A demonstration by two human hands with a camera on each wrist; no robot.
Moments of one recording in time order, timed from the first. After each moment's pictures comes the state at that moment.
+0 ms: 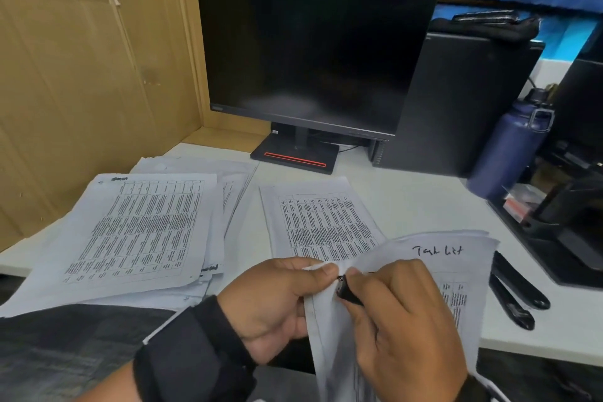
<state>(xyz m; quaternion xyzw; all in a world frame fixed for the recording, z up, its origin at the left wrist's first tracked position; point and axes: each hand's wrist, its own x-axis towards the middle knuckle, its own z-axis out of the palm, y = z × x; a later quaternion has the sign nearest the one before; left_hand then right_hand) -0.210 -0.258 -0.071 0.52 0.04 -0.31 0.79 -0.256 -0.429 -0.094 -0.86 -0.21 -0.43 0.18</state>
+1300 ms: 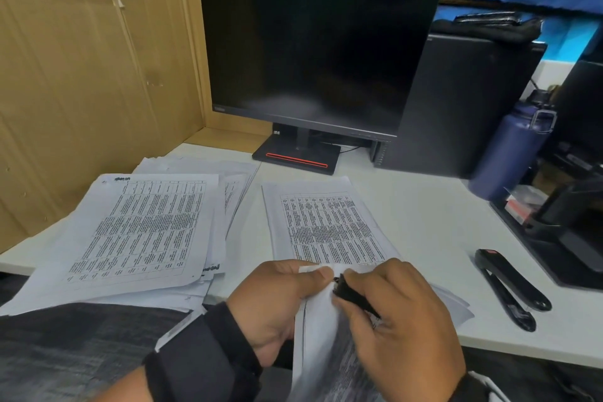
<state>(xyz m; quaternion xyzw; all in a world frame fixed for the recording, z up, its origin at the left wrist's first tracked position) -0.210 -0.262 -0.086 0.56 0.08 -0.22 0.79 -0.252 -0.429 -0.101 -0.88 -0.16 -0.37 0.24</state>
